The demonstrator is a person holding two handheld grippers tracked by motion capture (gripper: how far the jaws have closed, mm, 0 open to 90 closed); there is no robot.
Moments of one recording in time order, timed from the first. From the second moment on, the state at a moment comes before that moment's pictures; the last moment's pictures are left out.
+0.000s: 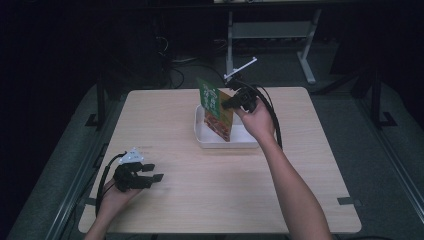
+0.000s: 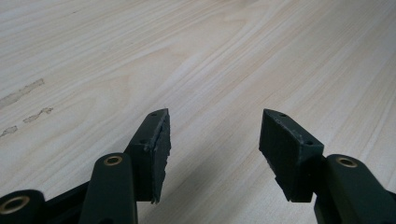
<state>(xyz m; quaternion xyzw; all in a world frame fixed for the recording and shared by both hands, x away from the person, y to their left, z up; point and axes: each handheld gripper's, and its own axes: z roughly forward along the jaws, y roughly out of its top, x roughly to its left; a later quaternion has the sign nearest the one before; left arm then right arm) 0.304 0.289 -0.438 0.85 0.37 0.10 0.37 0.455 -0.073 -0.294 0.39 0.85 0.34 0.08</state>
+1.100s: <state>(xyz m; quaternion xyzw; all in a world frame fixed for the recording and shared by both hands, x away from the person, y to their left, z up) 0.304 0.289 -0.438 0.84 0.37 0.10 0.37 0.437 -0.104 -0.294 0.39 0.84 0.36 0.05</state>
